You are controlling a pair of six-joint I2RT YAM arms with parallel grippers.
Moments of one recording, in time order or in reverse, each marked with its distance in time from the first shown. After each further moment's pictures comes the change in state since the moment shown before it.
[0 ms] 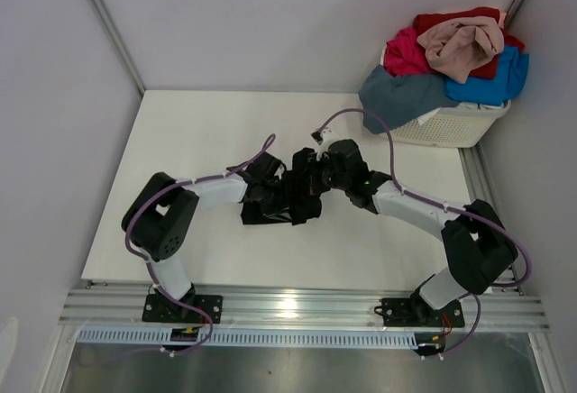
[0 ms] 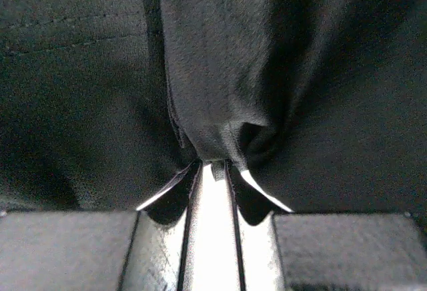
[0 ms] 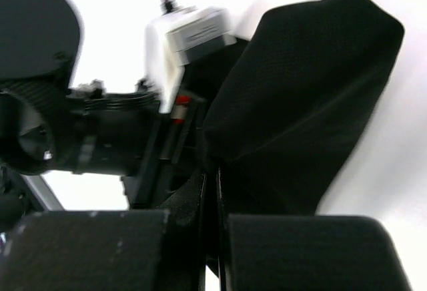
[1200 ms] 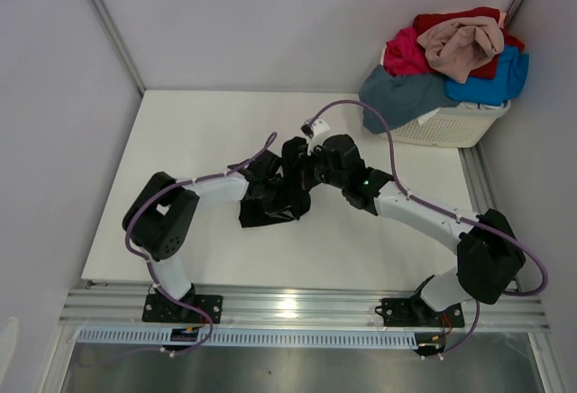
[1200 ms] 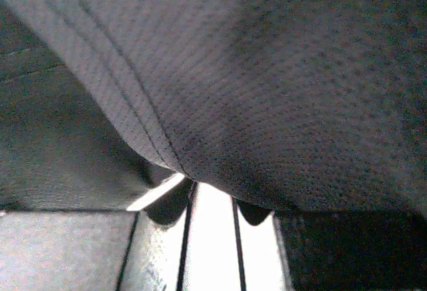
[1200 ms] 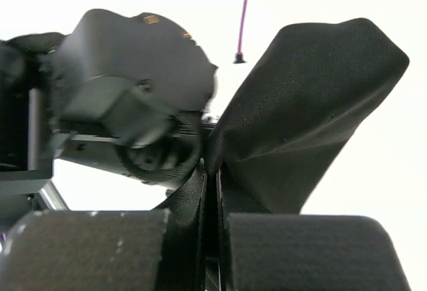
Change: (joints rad) left arm -0.003 0.001 0.015 -0.014 0.008 0.003; right arm 0.098 -0.056 0.090 -0.027 0.077 -0.092
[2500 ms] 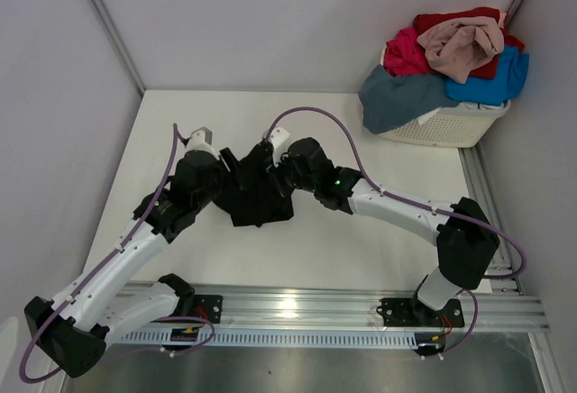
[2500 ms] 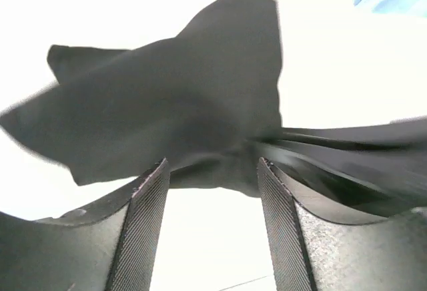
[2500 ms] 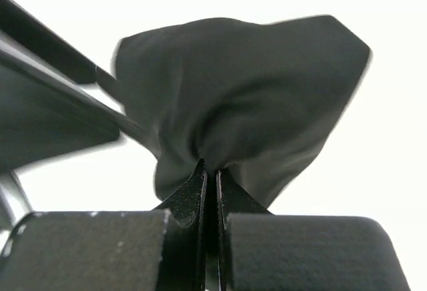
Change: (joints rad) left arm 0.050 -0.788 -0.124 -0.162 -0.462 -0.013; right arm 0.171 0.129 0.211 -0.087 0.075 -0.266
